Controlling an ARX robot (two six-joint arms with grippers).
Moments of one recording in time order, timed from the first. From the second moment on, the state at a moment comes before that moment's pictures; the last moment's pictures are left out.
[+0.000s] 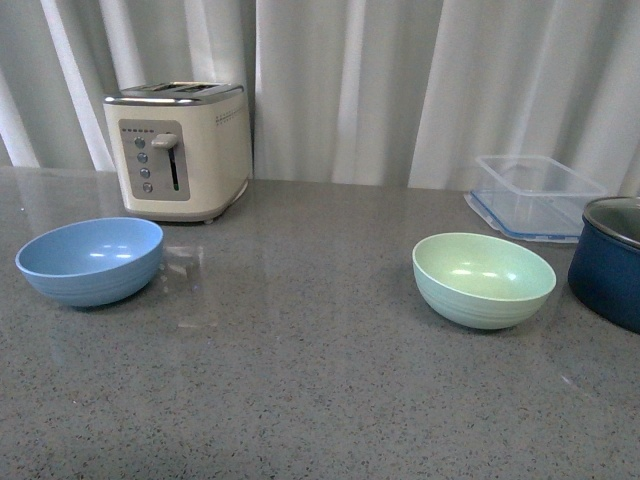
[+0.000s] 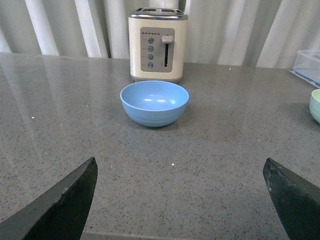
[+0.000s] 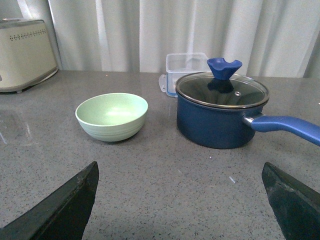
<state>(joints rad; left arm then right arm) 0.00 0.00 0.02 0.00 0.00 -0.01 0.00 0.00 0.01 0.00 0.00 0.00</state>
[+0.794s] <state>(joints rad) 0.00 0.00 0.02 0.00 0.00 -0.01 0.00 0.00 0.01 0.00 0.00 0.00</state>
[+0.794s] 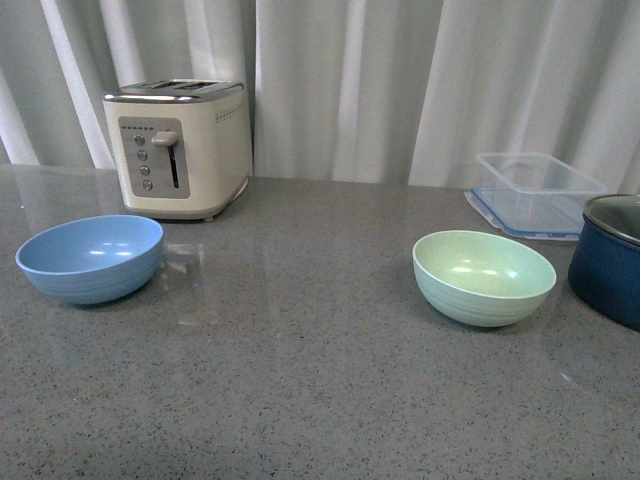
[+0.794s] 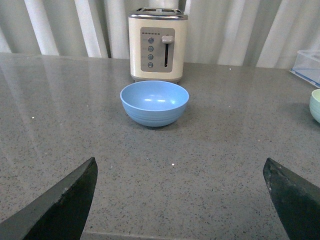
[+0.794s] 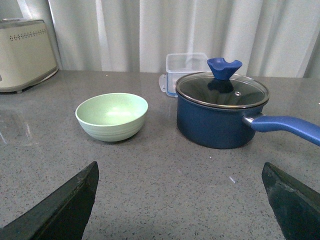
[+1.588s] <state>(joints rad) 0.02 0.54 0.30 0.14 -0.23 -0.07 0.00 0.00 0.01 0.00 0.00 0.00</state>
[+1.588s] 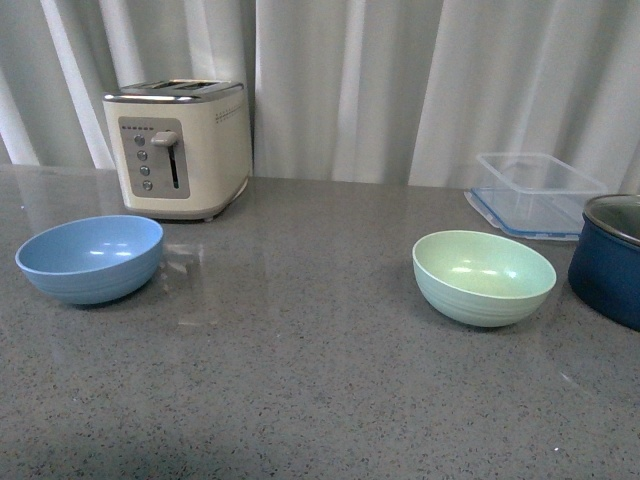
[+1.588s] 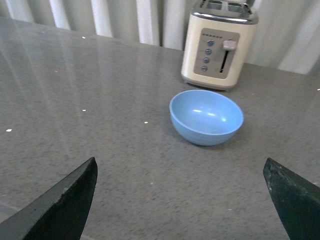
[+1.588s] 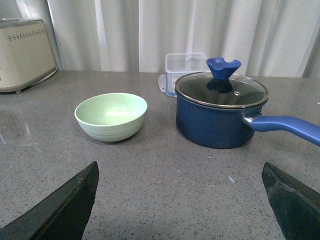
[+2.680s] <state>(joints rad) 0.12 1.63 1.20 -0.15 -0.02 -0.45 0.00 0.00 0.01 0.00 0.00 0.00</state>
